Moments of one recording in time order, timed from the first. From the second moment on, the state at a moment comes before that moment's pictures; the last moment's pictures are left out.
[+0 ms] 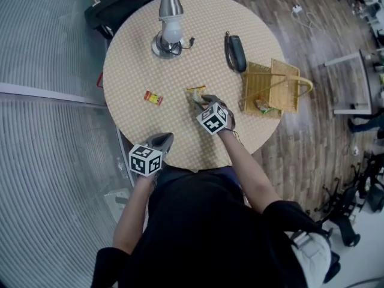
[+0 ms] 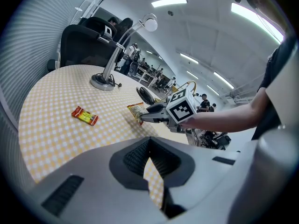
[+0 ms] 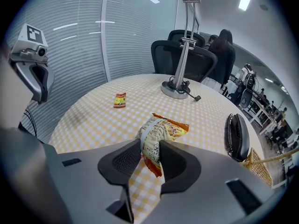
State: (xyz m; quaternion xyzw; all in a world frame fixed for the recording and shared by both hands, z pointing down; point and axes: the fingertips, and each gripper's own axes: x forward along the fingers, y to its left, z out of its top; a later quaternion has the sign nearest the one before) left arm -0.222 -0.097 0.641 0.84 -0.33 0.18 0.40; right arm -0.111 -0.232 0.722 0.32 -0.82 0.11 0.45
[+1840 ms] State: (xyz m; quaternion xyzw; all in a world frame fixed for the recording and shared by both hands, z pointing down) left arm 0.019 -0.047 0.628 0.83 -0.37 0.16 0.38; right arm 0.164 -0.134 0.692 0.35 -0.84 0.12 0.40
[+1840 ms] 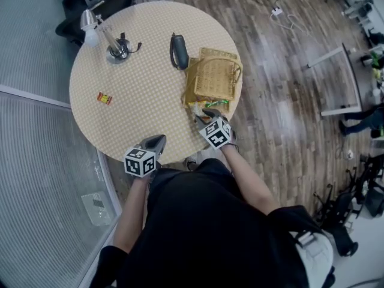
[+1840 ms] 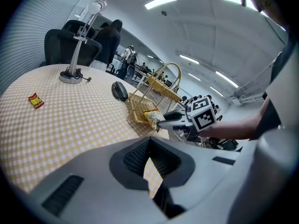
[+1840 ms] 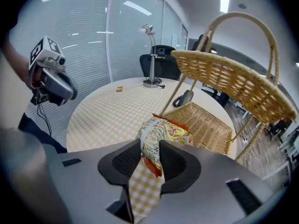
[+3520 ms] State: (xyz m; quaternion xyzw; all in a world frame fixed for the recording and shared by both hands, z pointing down) left arm 0.092 -0.050 0.619 0.81 -0.41 0.17 0.38; right arm 0.246 -0.208 0.707 0.41 -0.83 0.12 0.36
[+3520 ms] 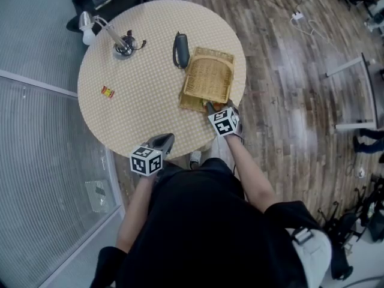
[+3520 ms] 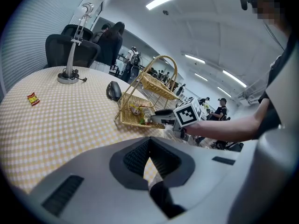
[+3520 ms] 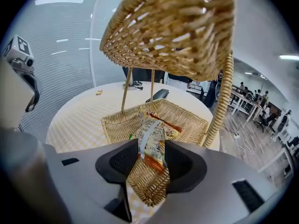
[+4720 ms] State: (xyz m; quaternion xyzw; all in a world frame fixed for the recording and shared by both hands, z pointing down) left arm 0.112 -0.036 0.611 0.84 -0.38 0.17 0.35; right arm 0.216 -0.057 0.707 0.27 -0.89 0.14 0.35
